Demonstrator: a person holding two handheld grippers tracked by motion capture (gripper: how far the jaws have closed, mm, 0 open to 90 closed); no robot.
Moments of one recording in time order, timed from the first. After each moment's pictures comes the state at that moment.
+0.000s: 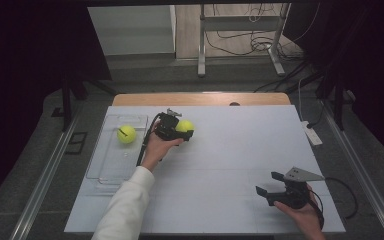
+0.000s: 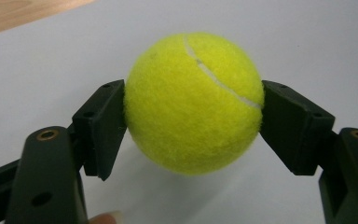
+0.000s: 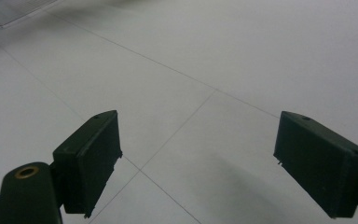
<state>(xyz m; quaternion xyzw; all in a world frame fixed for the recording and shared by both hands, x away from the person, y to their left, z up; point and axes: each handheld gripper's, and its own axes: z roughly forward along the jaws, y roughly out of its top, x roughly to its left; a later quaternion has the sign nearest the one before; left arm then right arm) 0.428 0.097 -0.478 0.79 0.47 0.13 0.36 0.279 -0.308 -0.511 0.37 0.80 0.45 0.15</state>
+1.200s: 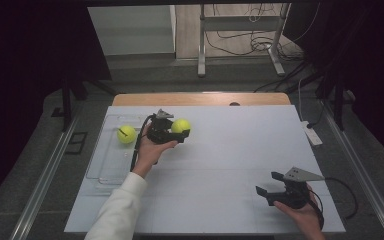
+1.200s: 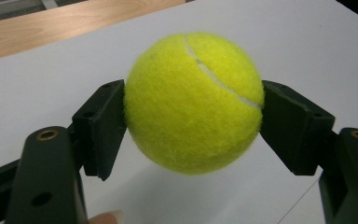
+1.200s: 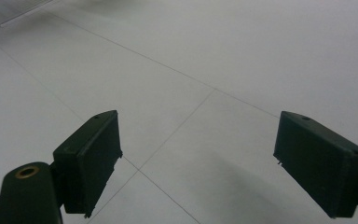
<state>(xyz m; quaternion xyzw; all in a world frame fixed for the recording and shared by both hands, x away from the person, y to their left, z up) 0.401 0.112 -0.459 0.77 0.46 0.14 0.42 0.279 -0.308 -0.511 0.37 0.80 0.45 0.15</state>
